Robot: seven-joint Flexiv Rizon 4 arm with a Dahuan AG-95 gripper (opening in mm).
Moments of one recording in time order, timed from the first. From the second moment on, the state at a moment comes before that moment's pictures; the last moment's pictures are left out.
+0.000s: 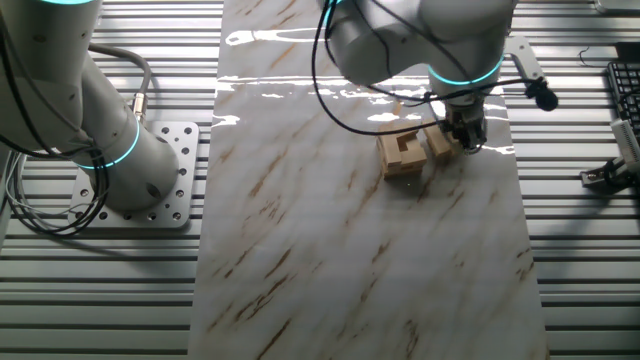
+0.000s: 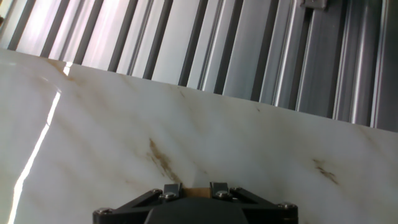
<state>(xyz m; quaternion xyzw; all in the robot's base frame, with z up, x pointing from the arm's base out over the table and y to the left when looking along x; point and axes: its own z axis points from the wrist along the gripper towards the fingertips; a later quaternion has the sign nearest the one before) 0.633 0.072 0.023 -0.13 0.98 0.03 0.17</state>
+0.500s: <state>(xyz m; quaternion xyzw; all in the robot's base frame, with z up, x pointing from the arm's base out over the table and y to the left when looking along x) 0.634 0.070 0.023 -0.13 0.98 0.03 0.17</state>
